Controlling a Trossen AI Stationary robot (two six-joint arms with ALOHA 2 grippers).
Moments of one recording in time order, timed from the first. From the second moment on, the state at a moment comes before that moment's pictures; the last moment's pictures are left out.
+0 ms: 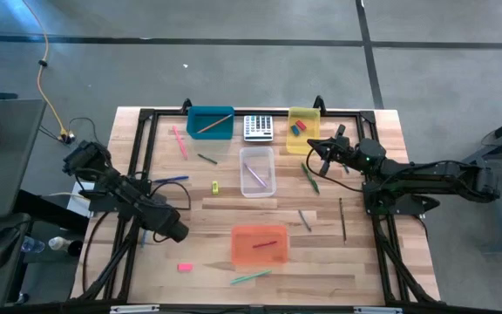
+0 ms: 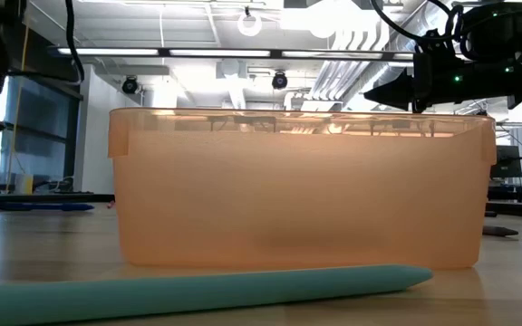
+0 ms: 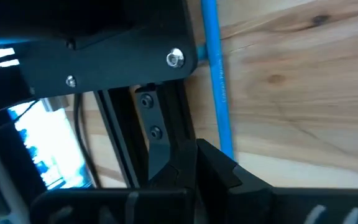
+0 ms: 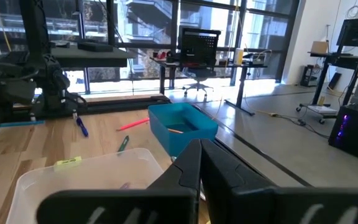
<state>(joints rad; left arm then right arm) -0.48 1.59 0.70 -1.21 0.28 -1.85 -0.43 0.88 0.14 0.77 0.00 -0.08</state>
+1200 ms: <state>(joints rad) -0.44 1.77 0.85 -1.09 0.17 -1.65 -0.43 0.88 0.14 0.75 0.00 -0.09</state>
